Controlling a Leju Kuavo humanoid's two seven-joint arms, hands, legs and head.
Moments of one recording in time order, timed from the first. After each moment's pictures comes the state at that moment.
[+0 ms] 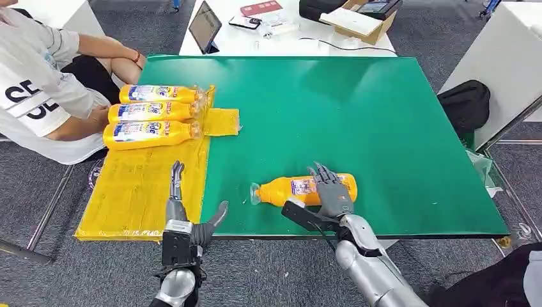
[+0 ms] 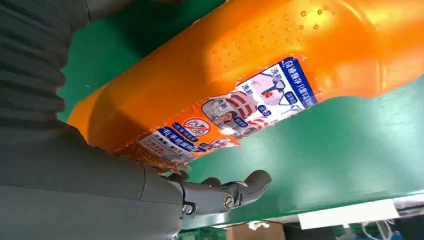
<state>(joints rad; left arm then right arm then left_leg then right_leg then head) -0.09 -0.24 -0.36 -1.20 -0.24 0.65 -0.70 -0.34 -0.05 0.33 -0.93 0.84 -0.24 -0.09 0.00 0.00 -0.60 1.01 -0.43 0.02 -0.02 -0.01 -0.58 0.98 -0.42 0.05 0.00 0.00</state>
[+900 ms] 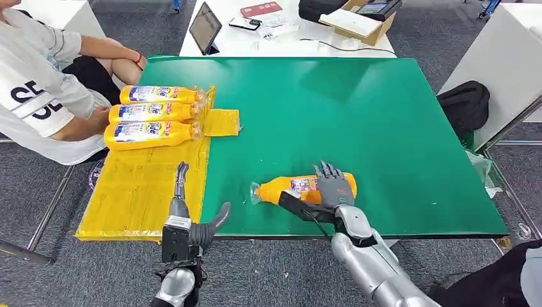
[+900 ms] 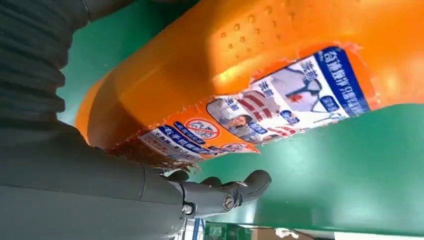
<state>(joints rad) -0.09 -0.25 -0.35 -1.19 -0.22 0.56 -0.67 -0.42 -0.05 0.37 -0.91 0.95 -0.12 0.14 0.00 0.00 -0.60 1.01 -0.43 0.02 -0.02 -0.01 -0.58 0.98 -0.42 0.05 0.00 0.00</state>
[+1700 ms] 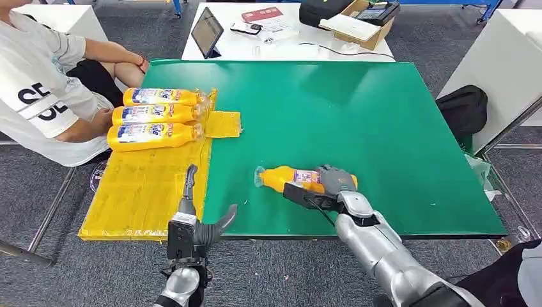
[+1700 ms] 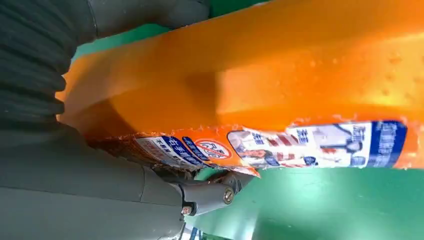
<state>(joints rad) -0.11 -0.27 -0.35 -1.13 -0.18 0.52 -0.66 -0.55 -0.07 0.42 -0.70 0.88 0.00 0.14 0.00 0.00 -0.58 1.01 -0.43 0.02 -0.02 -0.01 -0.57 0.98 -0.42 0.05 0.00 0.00</state>
